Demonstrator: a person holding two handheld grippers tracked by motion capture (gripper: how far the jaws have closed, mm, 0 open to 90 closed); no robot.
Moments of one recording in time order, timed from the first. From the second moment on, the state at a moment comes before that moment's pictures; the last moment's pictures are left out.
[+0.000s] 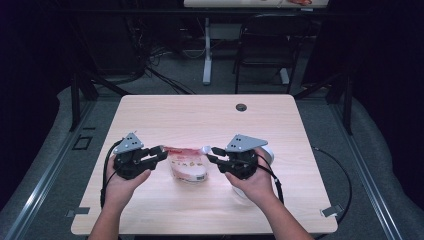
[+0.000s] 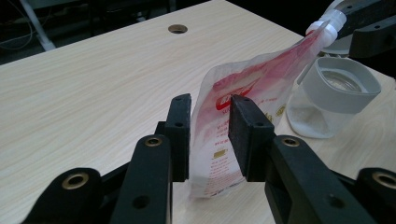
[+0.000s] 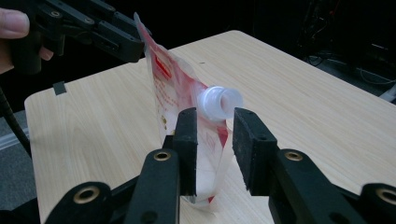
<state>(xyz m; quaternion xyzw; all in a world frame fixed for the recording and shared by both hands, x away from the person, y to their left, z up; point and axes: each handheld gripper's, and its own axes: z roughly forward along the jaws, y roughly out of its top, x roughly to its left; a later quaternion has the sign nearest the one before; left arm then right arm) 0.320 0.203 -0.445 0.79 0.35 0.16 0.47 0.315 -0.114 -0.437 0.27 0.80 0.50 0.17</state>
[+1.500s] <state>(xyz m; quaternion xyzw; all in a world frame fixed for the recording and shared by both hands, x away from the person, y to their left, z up) 0.313 0.198 -0.443 0.81 0.33 0.16 0.46 0.318 -0.111 -0.445 0.27 0.81 0.50 0.15</state>
